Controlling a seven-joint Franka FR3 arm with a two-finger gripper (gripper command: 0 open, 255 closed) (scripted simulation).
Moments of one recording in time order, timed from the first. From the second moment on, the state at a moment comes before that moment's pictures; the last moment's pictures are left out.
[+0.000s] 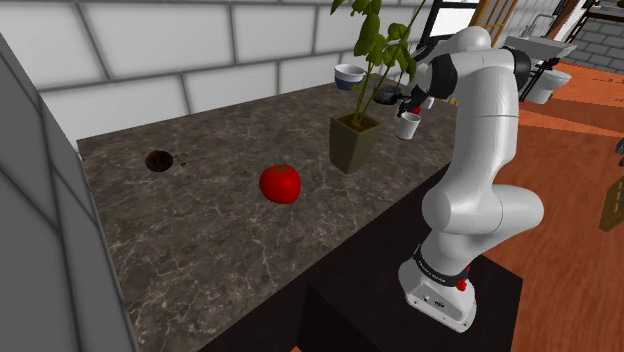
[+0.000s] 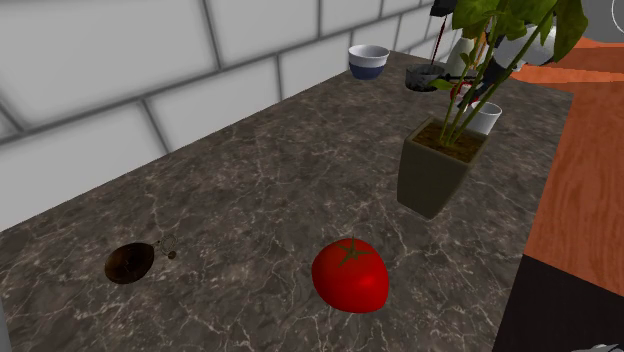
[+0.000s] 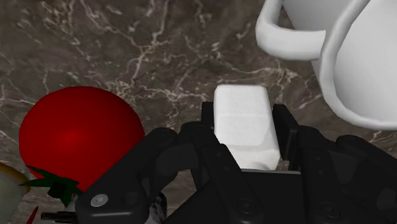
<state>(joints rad) -0.75 0.65 -0.38 -1.46 0.62 2.23 -1.11</state>
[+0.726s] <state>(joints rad) -0.75 0.68 -0.37 -1.47 0.64 2.26 -1.13</state>
